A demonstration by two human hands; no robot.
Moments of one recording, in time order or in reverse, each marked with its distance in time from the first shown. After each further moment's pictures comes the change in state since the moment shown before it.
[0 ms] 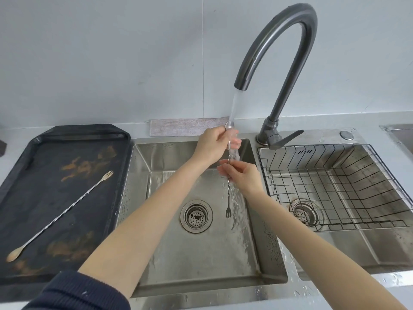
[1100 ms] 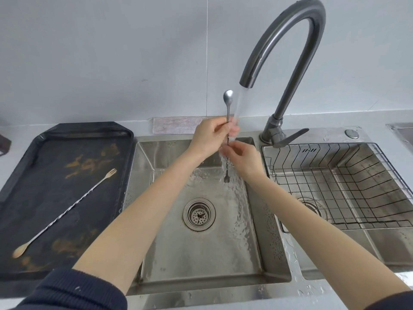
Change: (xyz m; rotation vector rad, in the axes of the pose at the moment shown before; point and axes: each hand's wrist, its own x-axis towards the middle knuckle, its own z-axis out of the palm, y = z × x) left_hand -0.002 0.011 -0.019 0.042 0.014 0.075; right_hand 0.023 -0.025 0.003 -0.294 0.040 -0.176
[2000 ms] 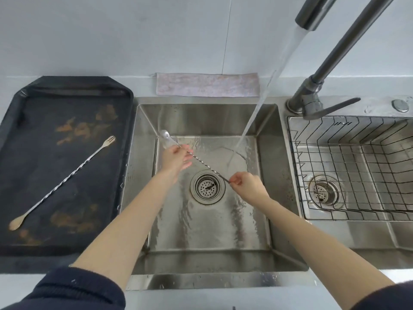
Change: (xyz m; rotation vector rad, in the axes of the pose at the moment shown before) left_hand -0.031 -0.165 -0.027 -0.422 0.326 -0.747; right_hand -0.032 0.106 0.059 -0.455 -0.419 0.264
